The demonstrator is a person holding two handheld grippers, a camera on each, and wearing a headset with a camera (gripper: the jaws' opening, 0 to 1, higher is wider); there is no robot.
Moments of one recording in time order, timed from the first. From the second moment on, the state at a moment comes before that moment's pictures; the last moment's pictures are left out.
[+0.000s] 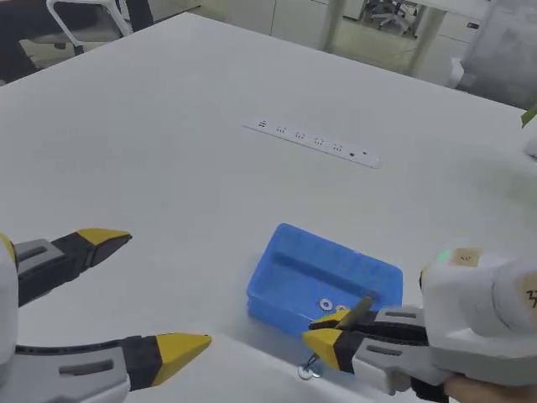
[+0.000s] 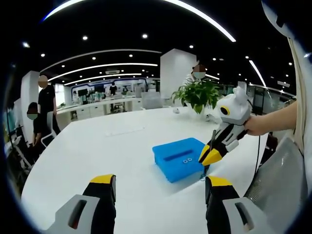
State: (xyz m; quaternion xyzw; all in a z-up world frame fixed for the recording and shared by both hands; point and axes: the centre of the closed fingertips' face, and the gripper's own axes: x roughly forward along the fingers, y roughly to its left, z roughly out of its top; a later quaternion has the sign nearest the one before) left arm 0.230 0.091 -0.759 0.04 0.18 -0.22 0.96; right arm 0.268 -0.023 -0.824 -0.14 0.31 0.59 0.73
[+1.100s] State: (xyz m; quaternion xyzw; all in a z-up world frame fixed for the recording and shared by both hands) left arm 0.231 0.092 -0.759 0.05 0.18 -0.22 0.96; right arm 0.259 -0.019 -0.839 -0.17 0.31 0.61 0.71
